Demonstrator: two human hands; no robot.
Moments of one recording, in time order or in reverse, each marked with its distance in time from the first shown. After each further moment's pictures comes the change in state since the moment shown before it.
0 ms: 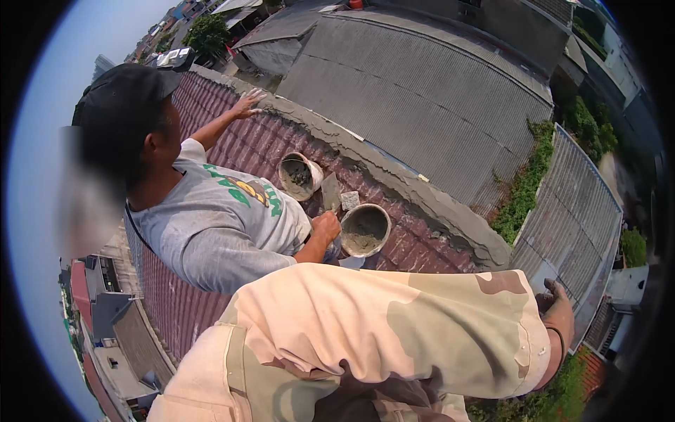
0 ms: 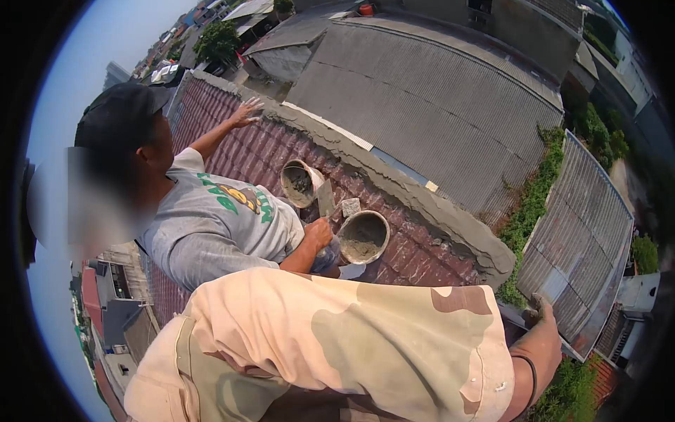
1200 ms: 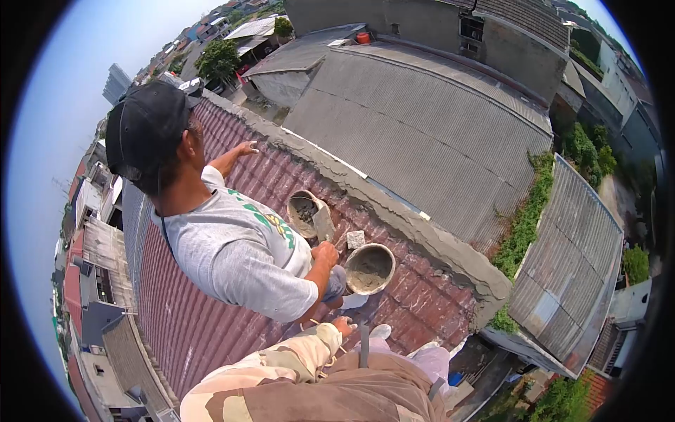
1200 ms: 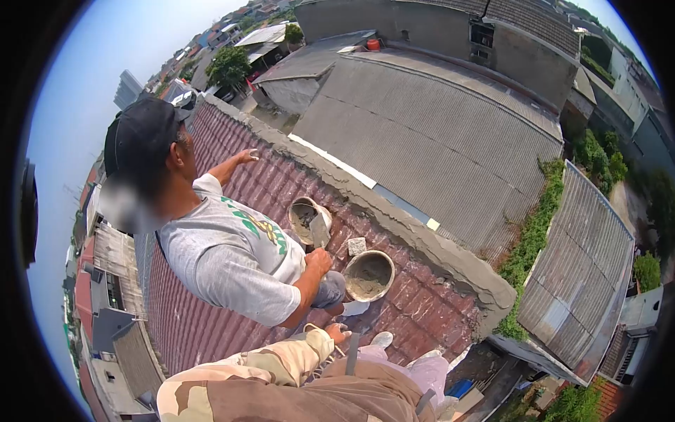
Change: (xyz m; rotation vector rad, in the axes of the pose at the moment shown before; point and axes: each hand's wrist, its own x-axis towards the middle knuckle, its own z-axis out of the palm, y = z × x) left_hand -0.281 -0.106 0.505 -0.922 -0.144 -1.307; right_hand -0.044 -0.033 0.005 -0.011 0.008 0.177
